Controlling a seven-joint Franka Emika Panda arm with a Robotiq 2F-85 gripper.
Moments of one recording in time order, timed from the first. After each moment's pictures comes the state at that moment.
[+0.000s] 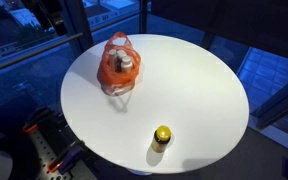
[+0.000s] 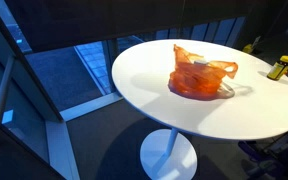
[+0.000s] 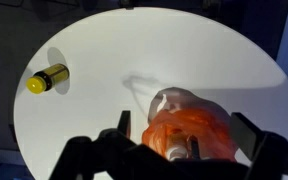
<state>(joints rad) -0.03 -0.74 0.13 -2.72 -0.07 2.02 0.12</state>
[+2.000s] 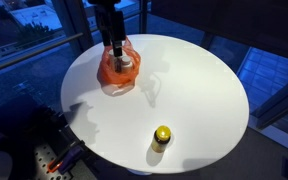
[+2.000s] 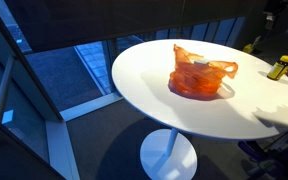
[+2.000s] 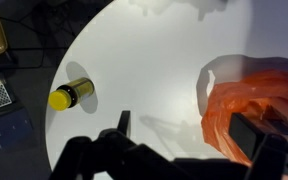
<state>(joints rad) -0.14 -0.20 0.04 -2.41 -0.18 2.09 0.36</state>
